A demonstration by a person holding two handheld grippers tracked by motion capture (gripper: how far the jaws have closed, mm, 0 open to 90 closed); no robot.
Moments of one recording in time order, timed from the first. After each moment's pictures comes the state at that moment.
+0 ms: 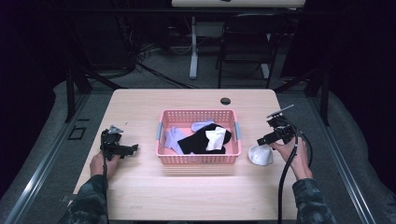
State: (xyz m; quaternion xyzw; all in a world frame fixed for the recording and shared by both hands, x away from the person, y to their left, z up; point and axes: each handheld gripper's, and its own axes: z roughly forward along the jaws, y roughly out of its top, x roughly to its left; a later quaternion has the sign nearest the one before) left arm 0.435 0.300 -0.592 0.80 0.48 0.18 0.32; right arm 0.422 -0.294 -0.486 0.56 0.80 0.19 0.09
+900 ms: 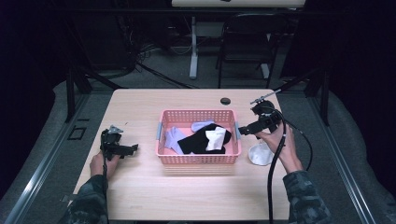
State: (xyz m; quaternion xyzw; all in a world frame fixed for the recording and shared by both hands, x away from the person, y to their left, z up) left arm 0.435 0.300 -0.592 0.80 0.48 0.18 0.32; right arm 0.418 -0.229 -0.421 0.47 0.83 0.26 0.13
